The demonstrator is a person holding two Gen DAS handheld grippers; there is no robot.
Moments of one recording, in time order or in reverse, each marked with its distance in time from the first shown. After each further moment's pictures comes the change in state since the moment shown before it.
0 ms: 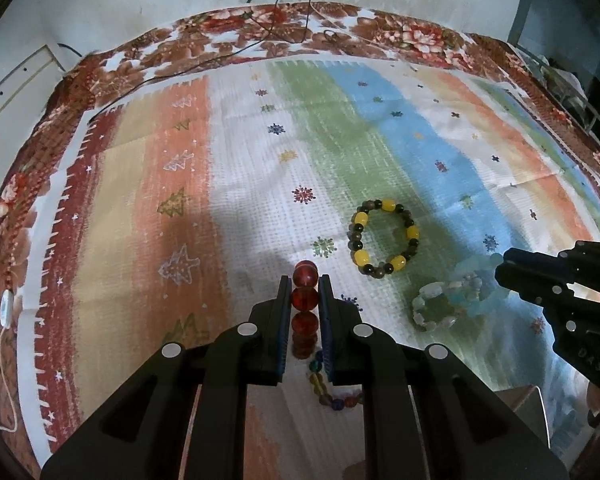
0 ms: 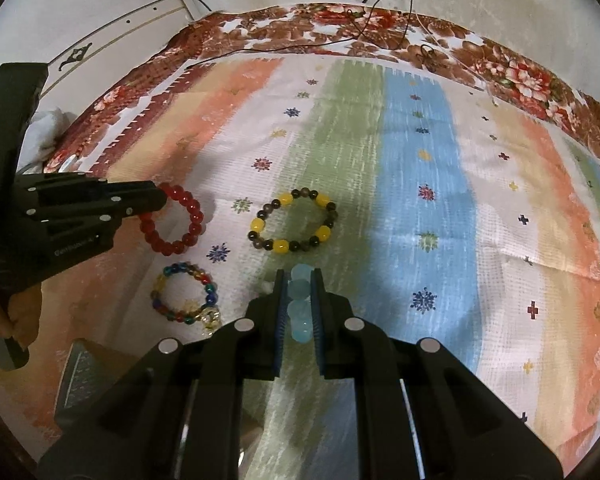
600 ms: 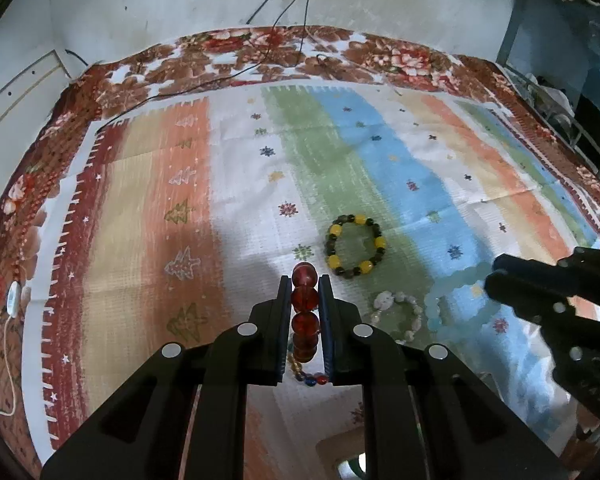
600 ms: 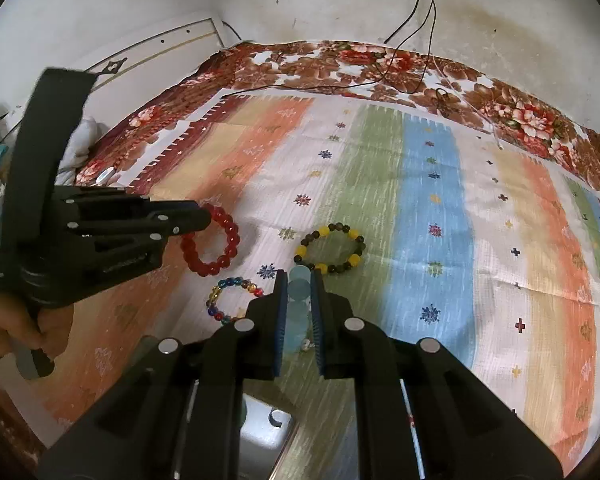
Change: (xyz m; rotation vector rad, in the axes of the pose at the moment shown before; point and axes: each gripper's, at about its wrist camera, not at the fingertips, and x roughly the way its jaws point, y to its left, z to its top) left arm -0.045 -0.009 -0.006 -0.022 -0.069 -0.037; right arm -0.055 0.031 0.001 -0.055 -0.105 0.036
